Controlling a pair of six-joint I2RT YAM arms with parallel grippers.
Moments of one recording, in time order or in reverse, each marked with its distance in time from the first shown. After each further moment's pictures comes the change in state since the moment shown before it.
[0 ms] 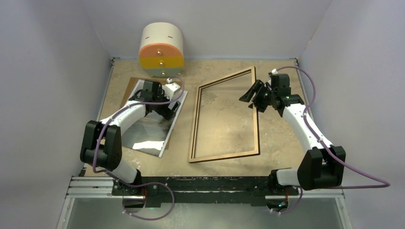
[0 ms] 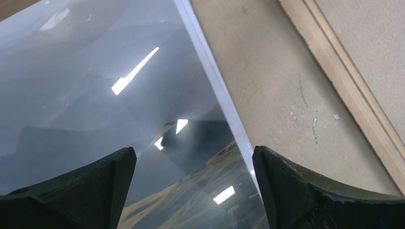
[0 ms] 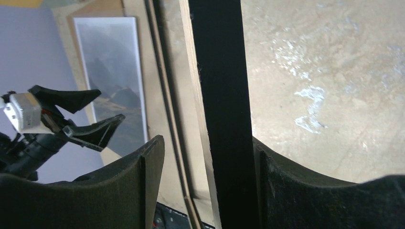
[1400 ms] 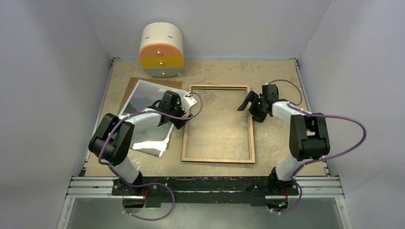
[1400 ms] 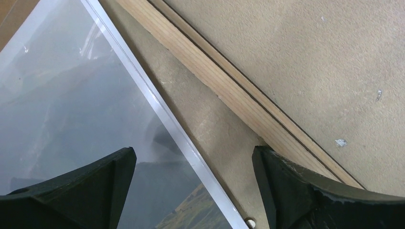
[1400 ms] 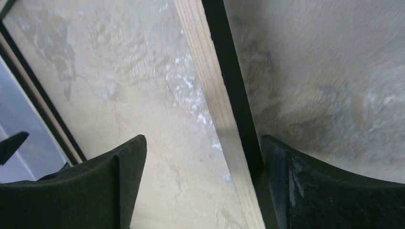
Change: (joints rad) left arm -0.241 0.109 -0.120 0.260 -0.223 0.103; right arm -0.039 0.320 -0.183 0.269 0.081 -0.055
